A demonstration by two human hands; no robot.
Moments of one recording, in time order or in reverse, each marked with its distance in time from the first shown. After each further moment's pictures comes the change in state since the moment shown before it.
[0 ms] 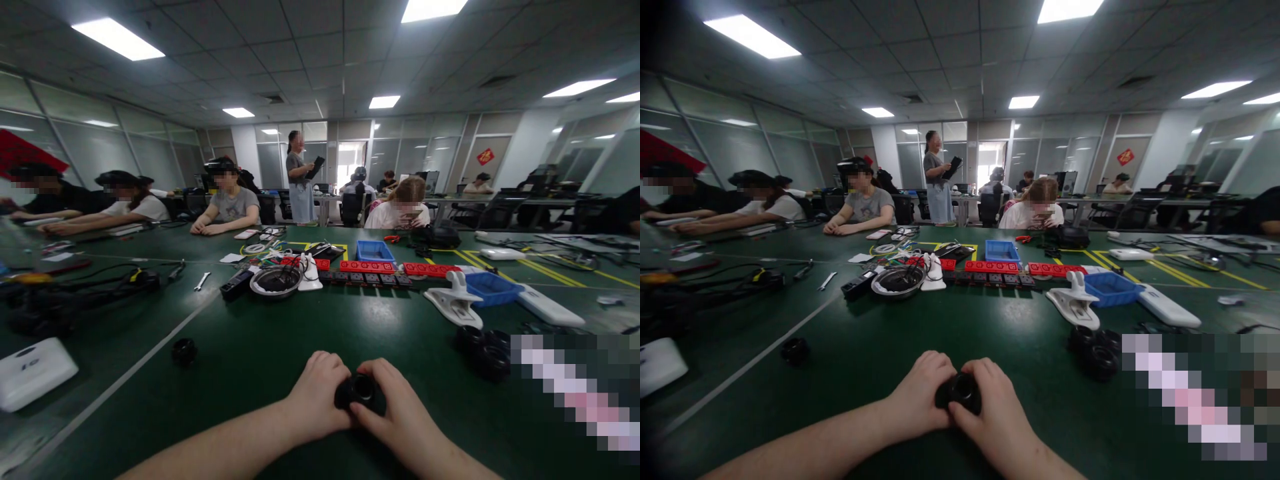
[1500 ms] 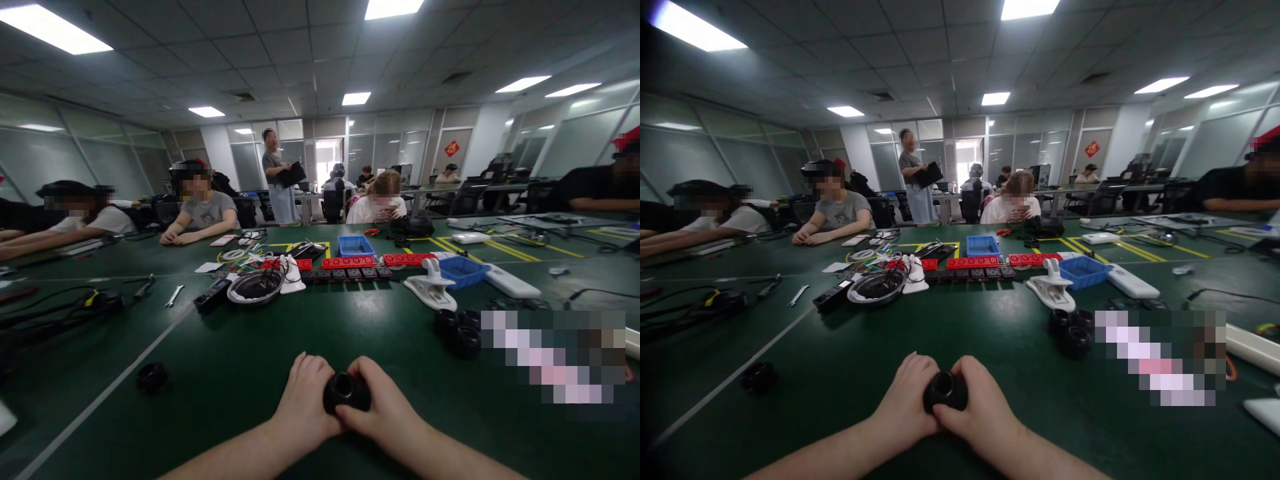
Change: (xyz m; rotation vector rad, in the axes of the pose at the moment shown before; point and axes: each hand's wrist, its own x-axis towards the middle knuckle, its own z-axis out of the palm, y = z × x) left_hand 0.003 0.008 0.006 -0.087 0.042 -0.135; right_hand 0.000 0.013 0.009 0.114 0.034 0.112
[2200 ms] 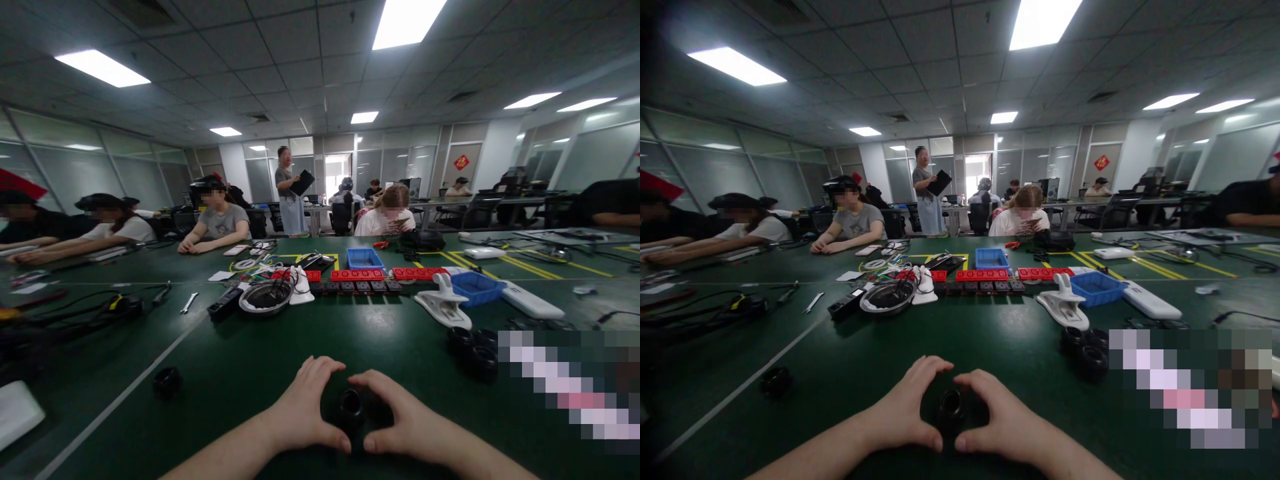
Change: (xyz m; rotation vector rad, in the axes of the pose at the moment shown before) left_hand 0.006 -0.025 -0.023 -0.215 -0.182 0.130; right_hand 0.011 0.017 -0.032 0.194 -0.360 -0.192
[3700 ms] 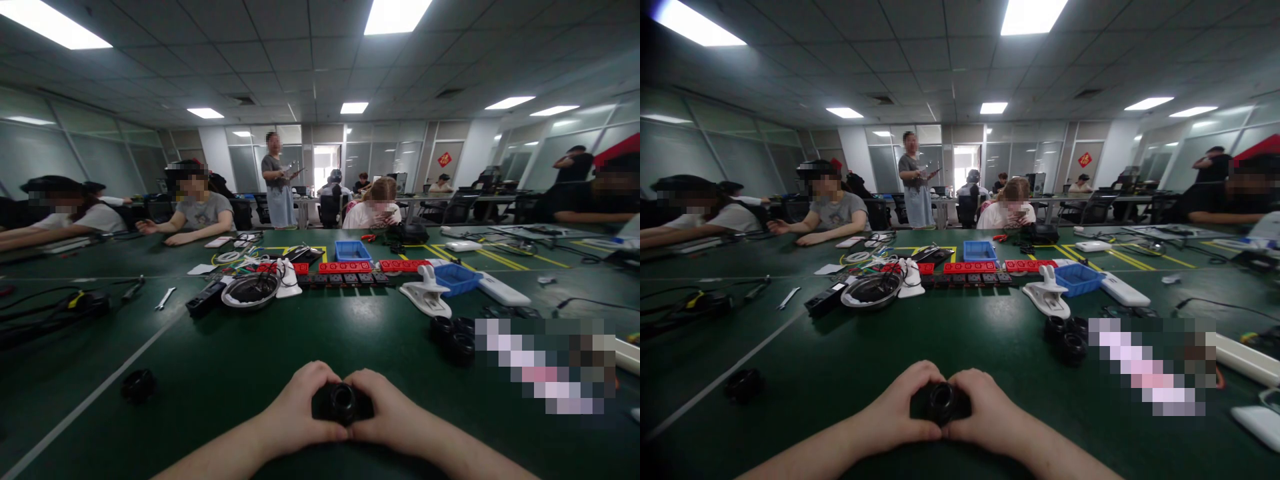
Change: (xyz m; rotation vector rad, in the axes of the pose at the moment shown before) left_hand 0.000 0.010 0.009 -0.189 0.012 0.040; right_hand 0.005 -0.008 0.012 -0.329 0.059 0.167
